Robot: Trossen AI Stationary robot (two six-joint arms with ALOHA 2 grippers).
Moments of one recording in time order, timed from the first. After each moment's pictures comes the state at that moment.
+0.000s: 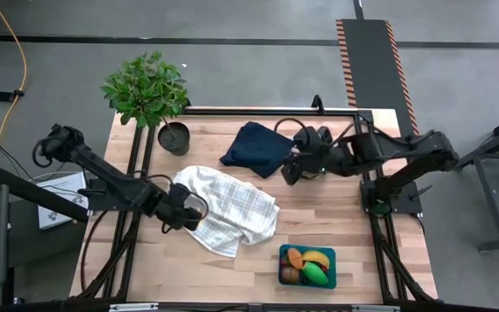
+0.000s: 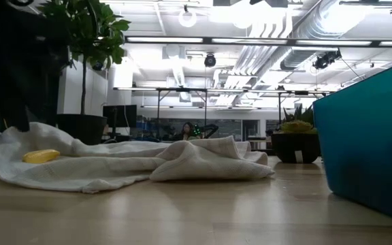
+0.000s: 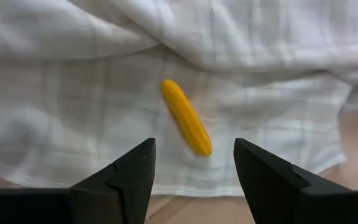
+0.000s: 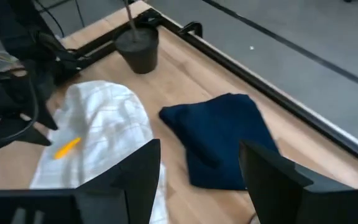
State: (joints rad) left arm -0.39 1.19 0.61 -0.62 -0.27 -1.55; right arm 0.18 1.43 1.61 -0.99 0.62 0.68
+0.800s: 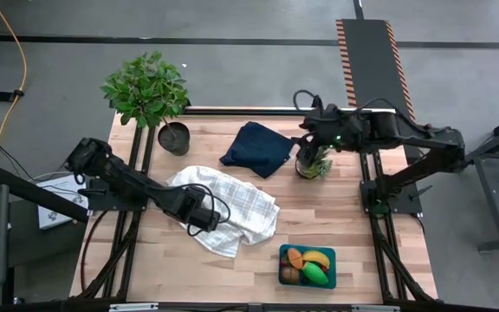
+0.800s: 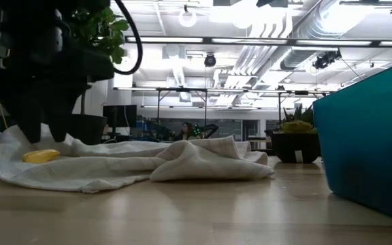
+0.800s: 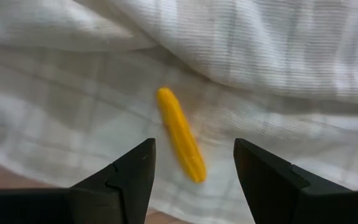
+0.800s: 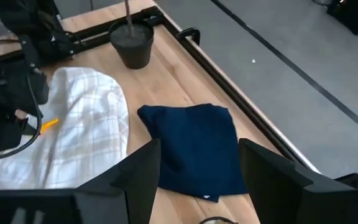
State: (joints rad) left arm -0.28 1.59 0.92 -0.84 -0.17 -1.63; right arm -0.01 1.33 1.61 -1.01 0.45 0.33
